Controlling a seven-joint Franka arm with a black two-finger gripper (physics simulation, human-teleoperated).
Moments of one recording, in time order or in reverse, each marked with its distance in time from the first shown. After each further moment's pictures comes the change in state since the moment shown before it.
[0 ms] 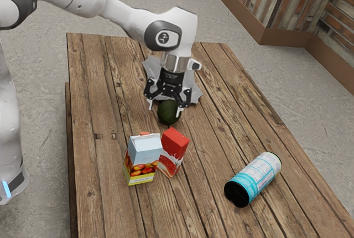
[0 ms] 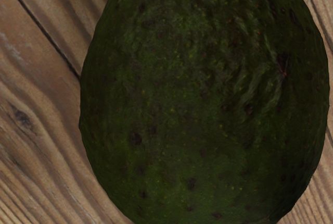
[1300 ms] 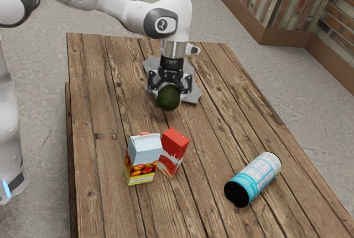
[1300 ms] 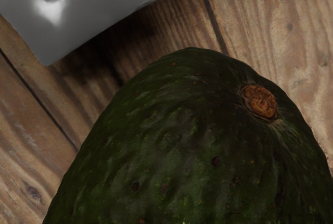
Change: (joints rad) arm 0.005 0.050 0.118 0.024 -0.044 0.022 0.073
